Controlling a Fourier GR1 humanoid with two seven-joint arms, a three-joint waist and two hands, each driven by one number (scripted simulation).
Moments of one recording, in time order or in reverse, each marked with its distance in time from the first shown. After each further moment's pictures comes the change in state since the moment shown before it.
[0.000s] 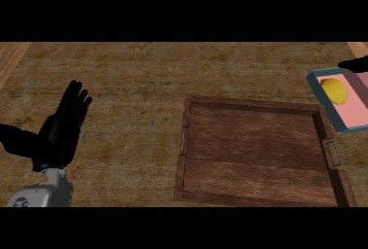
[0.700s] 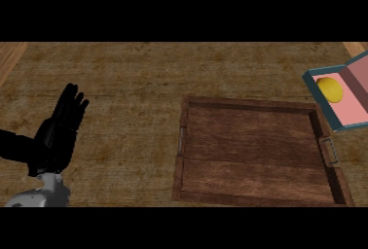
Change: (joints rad) left arm 0.029 0.001 0.000 -0.034 -0.007 0.006 0.012; right arm -0.024 -0.060 -0.360 0.032 -0.484 0.159 -0.153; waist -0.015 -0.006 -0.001
